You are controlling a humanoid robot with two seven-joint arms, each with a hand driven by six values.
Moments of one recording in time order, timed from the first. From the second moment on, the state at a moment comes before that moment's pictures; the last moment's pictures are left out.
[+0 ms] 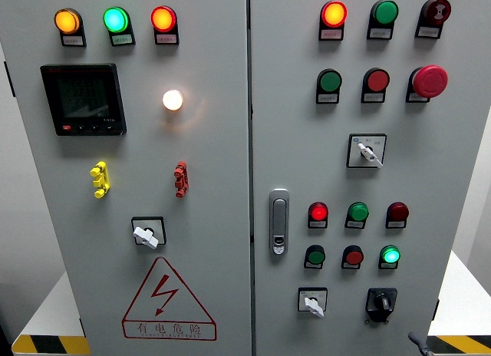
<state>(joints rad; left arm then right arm) 0.04 -0.09 0.04 -0.09 -0.07 -0.02 -0.15 0.09 0.07 1.34 1.48 -1.46 -0.21 0.02</state>
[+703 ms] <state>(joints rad) 0.04 -0.09 0.04 -0.09 -0.07 -0.02 -0.15 0.09 0.03 1.36 1.50 -1.47 -0.21 0.02</state>
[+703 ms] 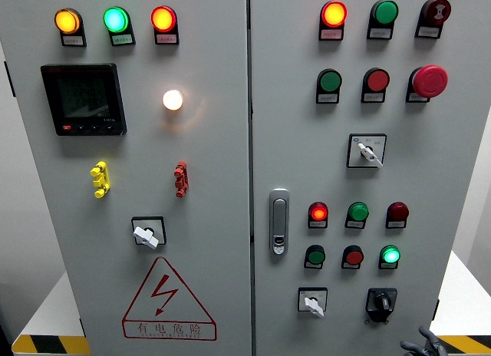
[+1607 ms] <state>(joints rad) 0.04 -0.09 0.04 -0.09 -0.07 -0.02 -0.15 -0.12 0.01 1.37 1.69 -1.53 -0.21 0.02</state>
